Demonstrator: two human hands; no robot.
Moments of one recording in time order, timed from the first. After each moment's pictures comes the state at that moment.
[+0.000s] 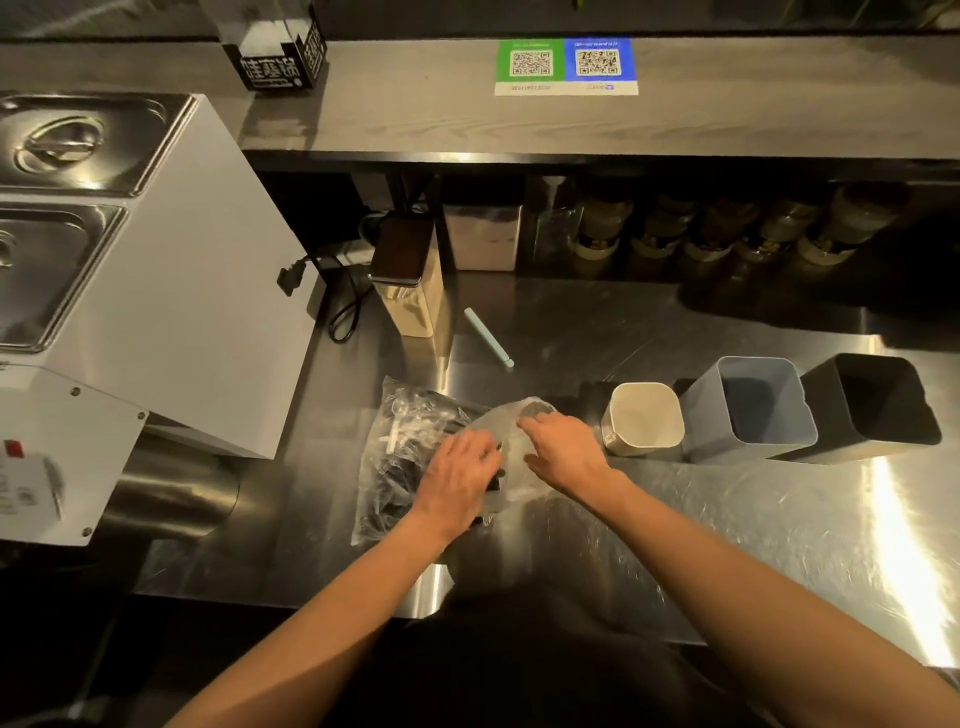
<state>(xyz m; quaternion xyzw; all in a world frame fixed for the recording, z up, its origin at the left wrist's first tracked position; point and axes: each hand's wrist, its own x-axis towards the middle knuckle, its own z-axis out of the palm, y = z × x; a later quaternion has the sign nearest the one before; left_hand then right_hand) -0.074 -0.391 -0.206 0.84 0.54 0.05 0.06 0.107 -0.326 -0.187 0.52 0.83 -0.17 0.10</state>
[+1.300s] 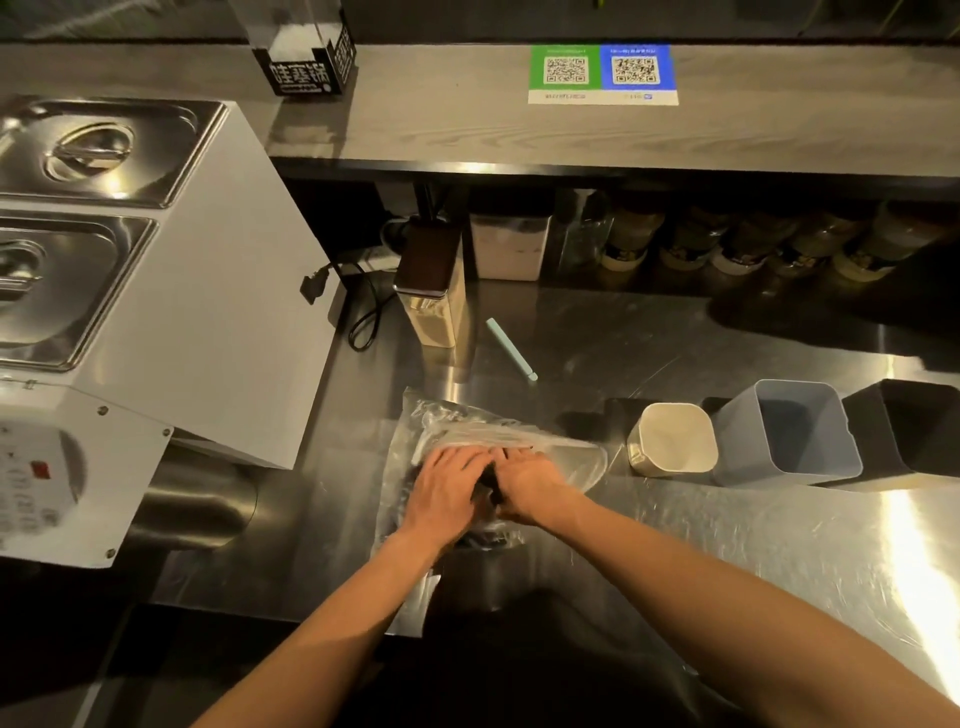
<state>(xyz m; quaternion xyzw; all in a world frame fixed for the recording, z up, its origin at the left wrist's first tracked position) -0.118 -0.383 -0.215 0.77 0.60 0.14 0.16 0.029 -0.331 -0.213 0.46 0.84 -0.20 0.20</state>
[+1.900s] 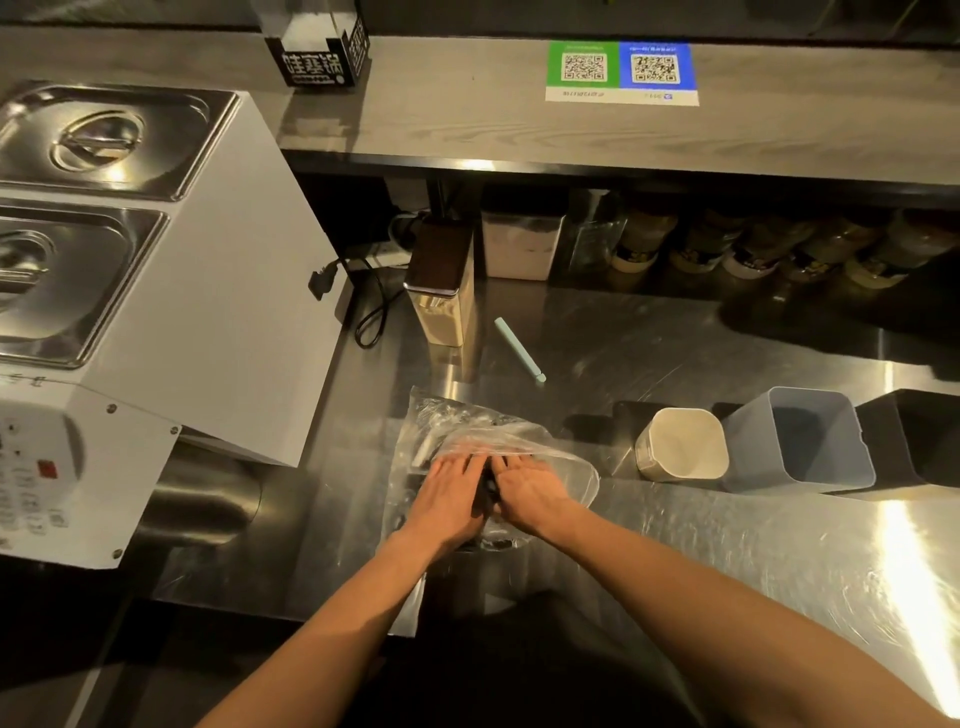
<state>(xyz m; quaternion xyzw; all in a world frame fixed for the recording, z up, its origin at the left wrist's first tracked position) -0.126 -0.381 -0.217 0.74 0.63 0.02 0.25 0.022 -0.339 -0.222 0.48 0.84 -0.21 0.14</state>
